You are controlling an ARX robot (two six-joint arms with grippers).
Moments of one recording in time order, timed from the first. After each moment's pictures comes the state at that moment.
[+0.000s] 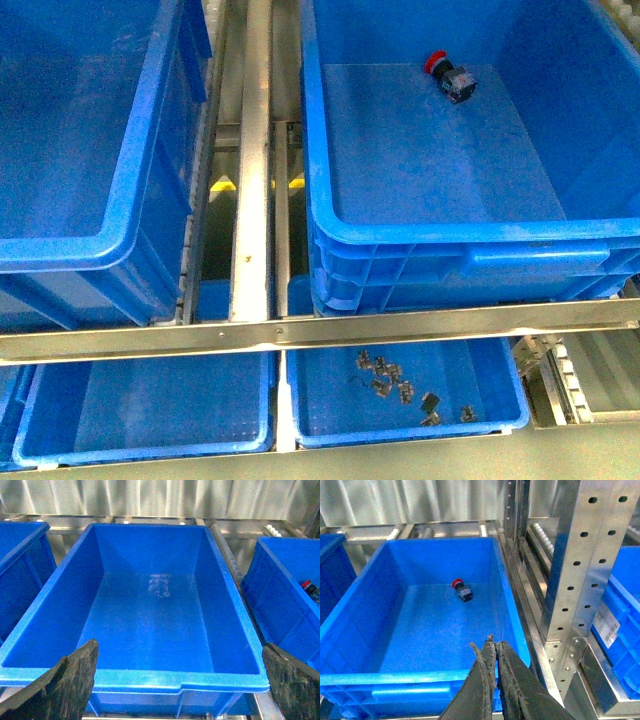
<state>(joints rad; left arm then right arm) 0.00 0.01 0.02 0.00 0.00 -0.01 0.00 0.01 0.02 0.00 0.00 0.00</state>
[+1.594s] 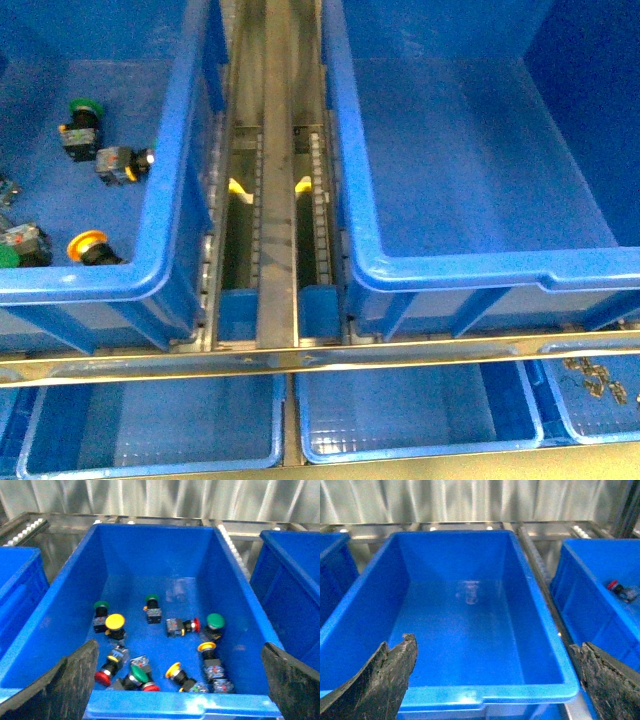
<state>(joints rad) 0.00 0.01 0.02 0.00 -0.01 0.00 0.00 0.00 0.02 0.00 -0.01 0.00</state>
